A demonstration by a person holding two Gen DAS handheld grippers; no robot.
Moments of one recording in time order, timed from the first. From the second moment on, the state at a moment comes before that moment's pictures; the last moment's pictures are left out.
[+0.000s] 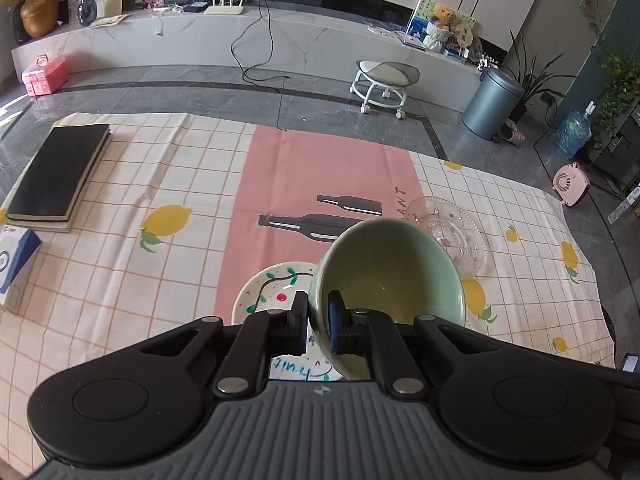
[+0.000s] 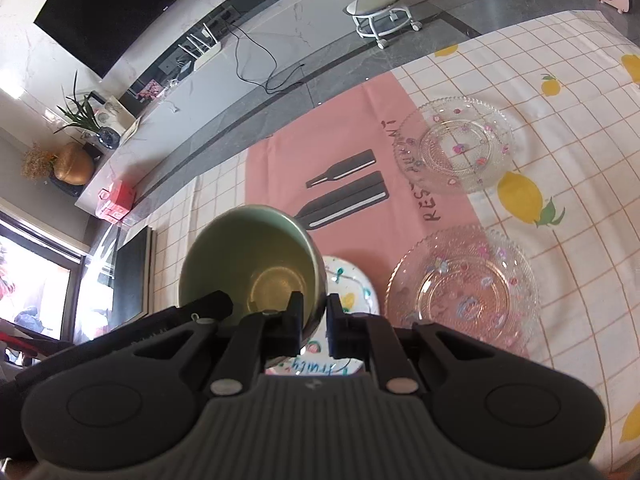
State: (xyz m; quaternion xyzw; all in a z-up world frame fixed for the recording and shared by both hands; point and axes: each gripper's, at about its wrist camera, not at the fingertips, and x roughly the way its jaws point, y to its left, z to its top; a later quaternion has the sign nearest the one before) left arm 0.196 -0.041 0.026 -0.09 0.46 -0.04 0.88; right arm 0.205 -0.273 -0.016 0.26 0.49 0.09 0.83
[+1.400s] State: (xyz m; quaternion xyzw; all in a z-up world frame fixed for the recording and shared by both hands) left arm 0.074 0.027 -0.039 -0.14 0.55 -0.02 0.83; right arm 0.084 -0.196 -0.042 0.16 0.57 0.14 0.80
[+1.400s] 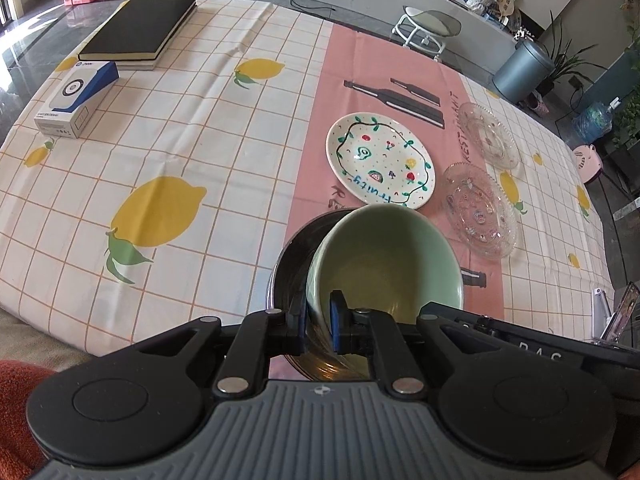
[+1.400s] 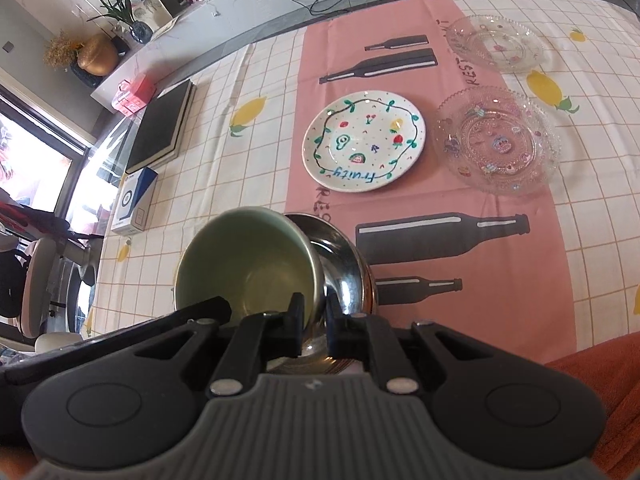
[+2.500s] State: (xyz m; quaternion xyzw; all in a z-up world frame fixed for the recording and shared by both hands) left arm 0.085 0.031 -0.044 -0.13 0.57 -0.05 0.81; right arm 0.106 -0.170 -0.065 0.06 0.59 0.14 0.79
